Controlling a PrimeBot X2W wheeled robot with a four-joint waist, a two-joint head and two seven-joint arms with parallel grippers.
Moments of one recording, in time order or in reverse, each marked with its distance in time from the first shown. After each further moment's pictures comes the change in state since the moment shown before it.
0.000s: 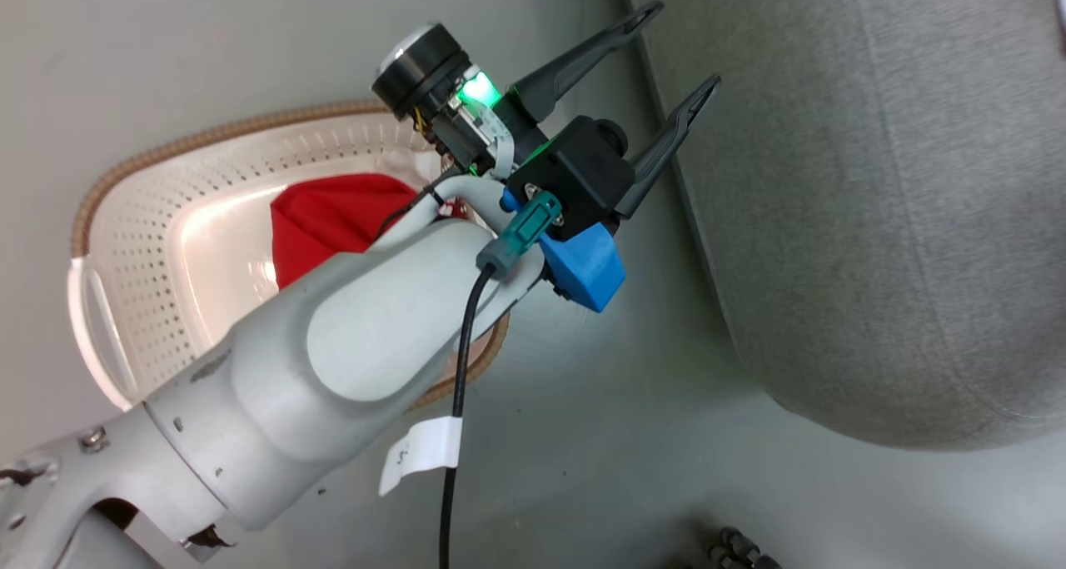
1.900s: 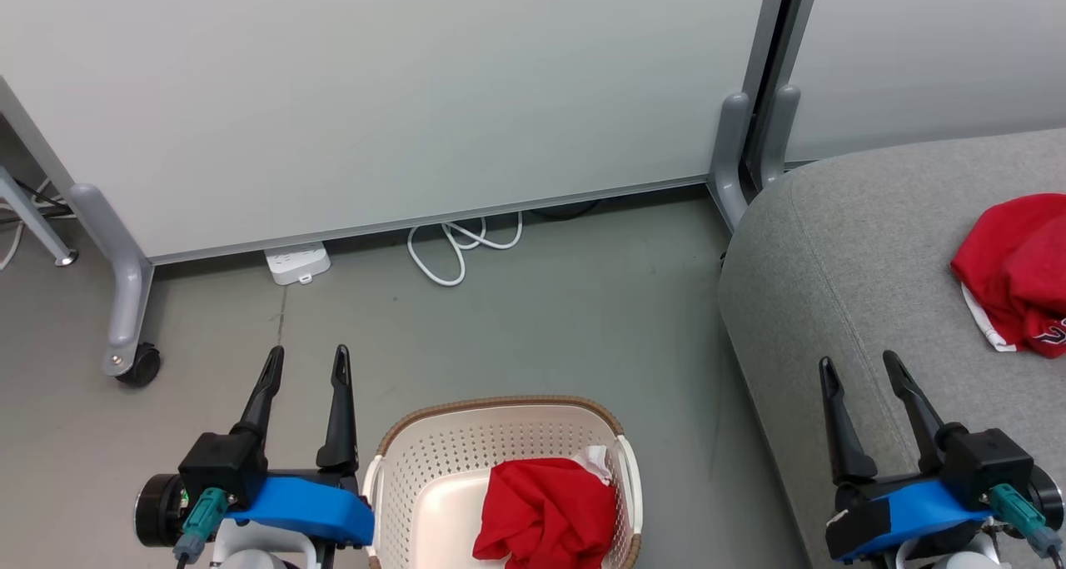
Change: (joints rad) left arm 1.004 -0.166 1.082 -0.116 0.321 -0.165 -0.027; right arm 0.549 0.140 0.538 -0.152 0.041 0.000 0.000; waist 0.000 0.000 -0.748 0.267
